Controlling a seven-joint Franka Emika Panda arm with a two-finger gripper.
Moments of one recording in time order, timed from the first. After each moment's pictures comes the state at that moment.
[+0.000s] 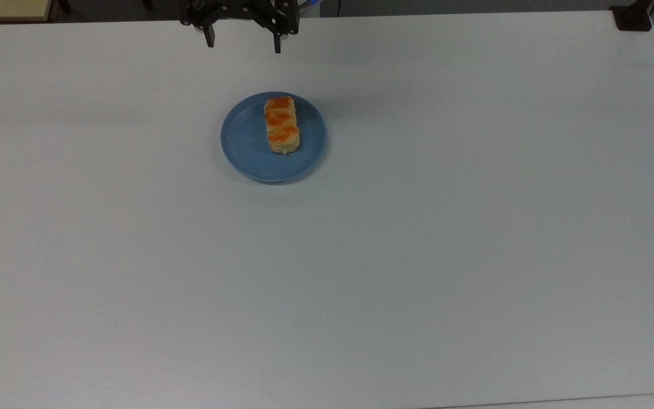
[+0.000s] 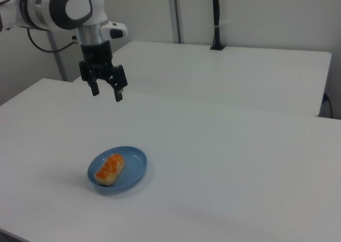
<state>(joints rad) 0.07 0.04 -0.06 -1.64 -0.03 1.63 0.06</state>
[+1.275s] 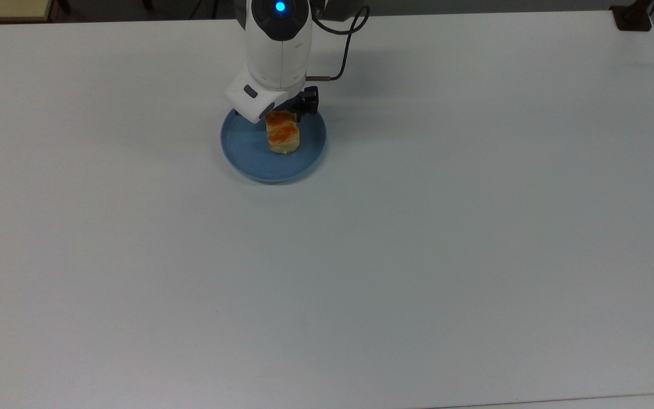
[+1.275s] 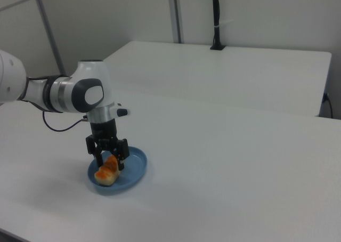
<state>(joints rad) 0.11 0.17 -0.03 -2.09 -0.10 2.04 0.03</state>
